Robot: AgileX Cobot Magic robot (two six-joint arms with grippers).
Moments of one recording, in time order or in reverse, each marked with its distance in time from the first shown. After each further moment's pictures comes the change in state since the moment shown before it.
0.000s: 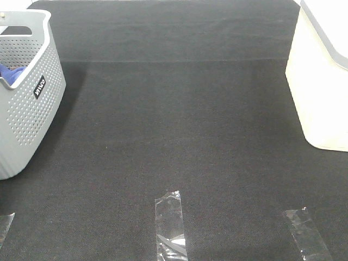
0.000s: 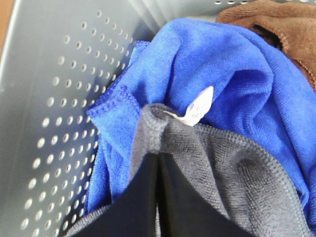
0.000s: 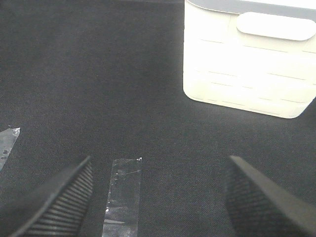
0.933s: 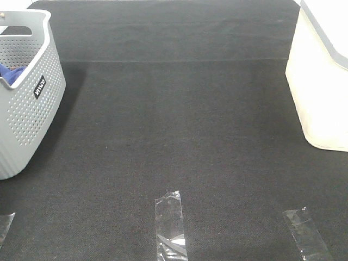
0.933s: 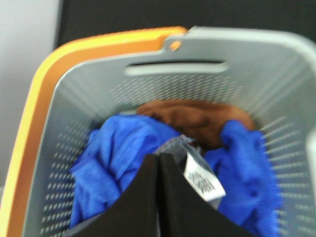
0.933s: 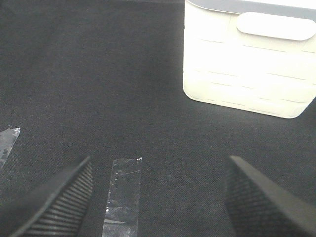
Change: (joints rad) left arm -0.006 -0.261 0.000 -0.302 -0.037 0.264; right arm 0.000 0.000 0.000 0.000 0.000 0.000
